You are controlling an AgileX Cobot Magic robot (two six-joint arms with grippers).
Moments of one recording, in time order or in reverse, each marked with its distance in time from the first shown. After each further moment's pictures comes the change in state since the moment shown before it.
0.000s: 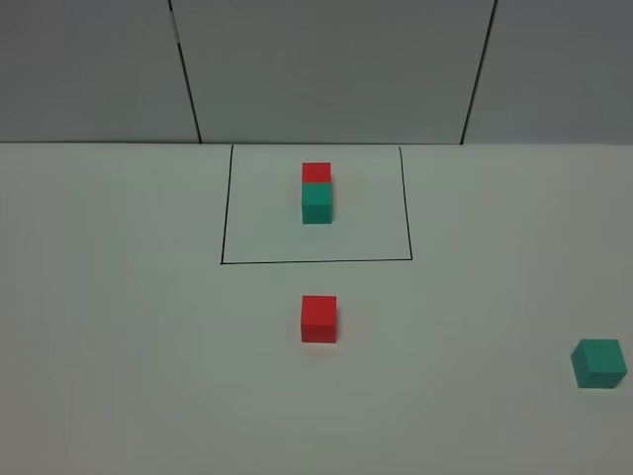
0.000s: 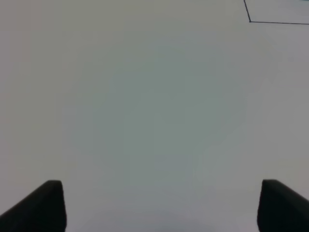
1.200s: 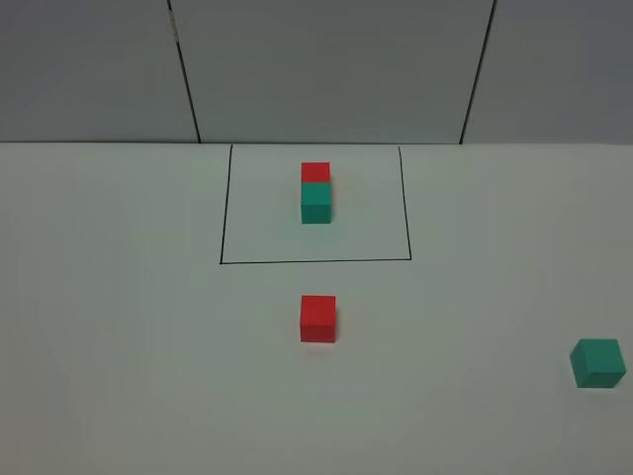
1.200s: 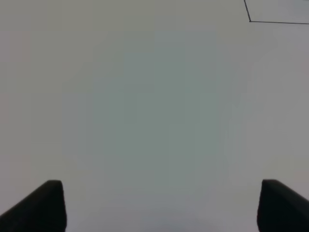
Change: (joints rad) left arm 0.000 0.001 0.000 0.000 0.000 0.000; right arm 0.000 0.570 -0.179 -0.154 0.018 -0.286
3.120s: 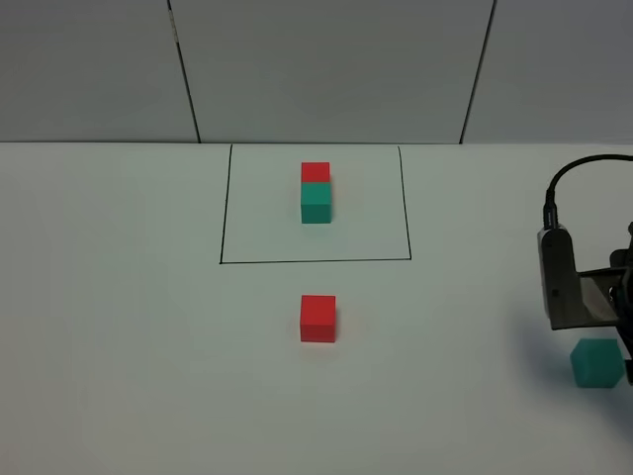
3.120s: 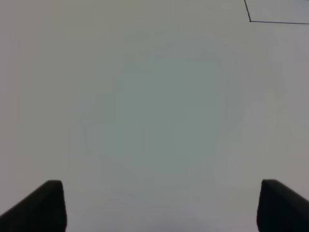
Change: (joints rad) left arm 0.000 0.000 0.000 0.000 0.000 -0.002; right arm 0.210 0.925 -0.189 -0.265 -0.323 -0.753
